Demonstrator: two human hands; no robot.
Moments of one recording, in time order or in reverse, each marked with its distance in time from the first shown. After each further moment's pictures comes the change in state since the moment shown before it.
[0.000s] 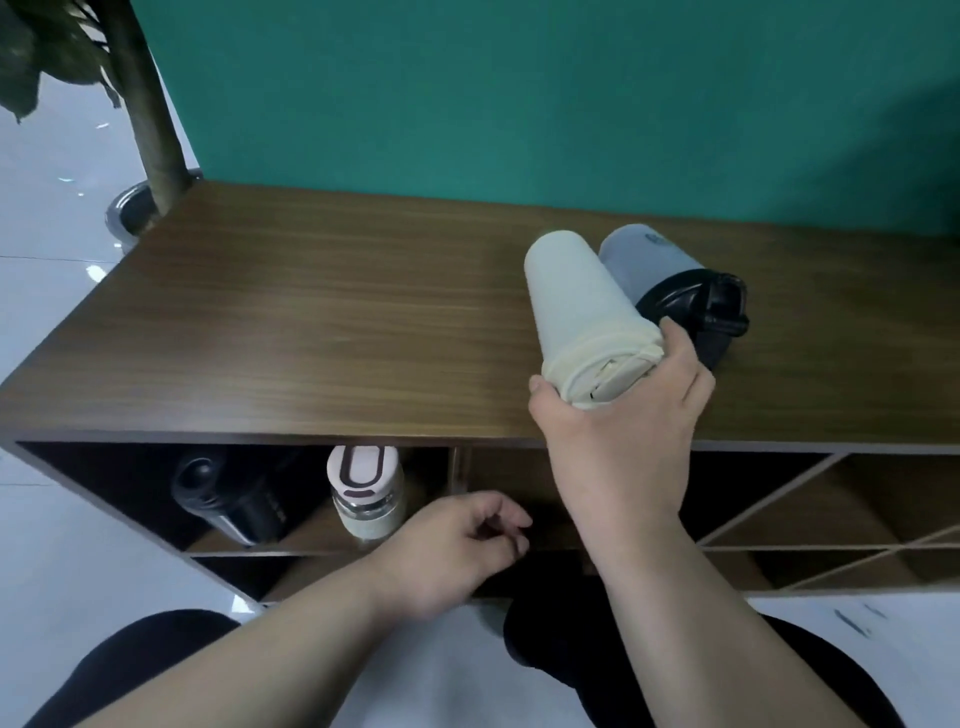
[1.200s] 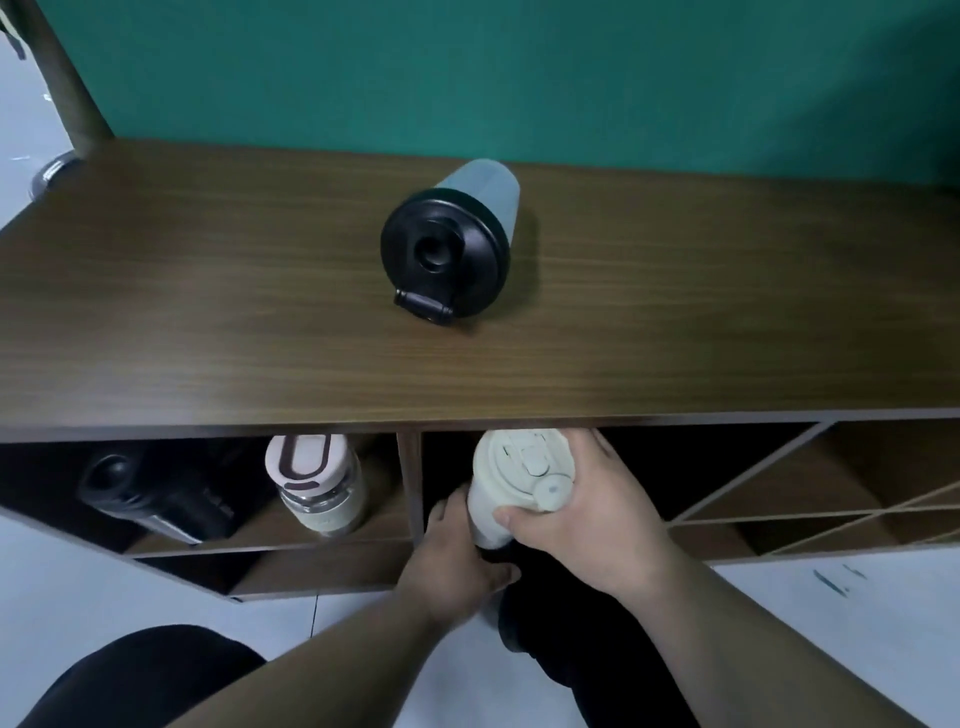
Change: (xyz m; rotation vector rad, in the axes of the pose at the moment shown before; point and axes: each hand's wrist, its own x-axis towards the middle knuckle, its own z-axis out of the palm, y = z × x) left_hand 0.061 -0.076 0.078 0.079 0.181 -0.188; right_hand -0.004 0.110 -0.006 -0.142 -0.679 -0.036
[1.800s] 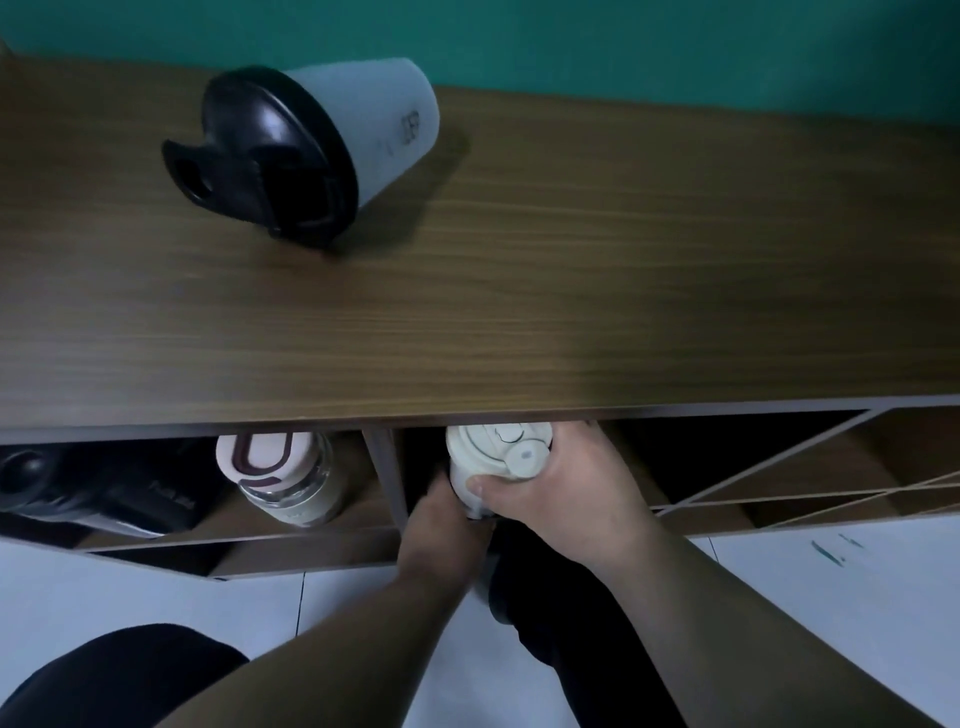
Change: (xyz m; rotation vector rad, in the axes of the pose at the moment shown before) left_hand 0.038 -0.003 0.023 0.058 0.168 -0.130; right_hand 0.035 0.017 0.029 -0.013 0.029 0.034
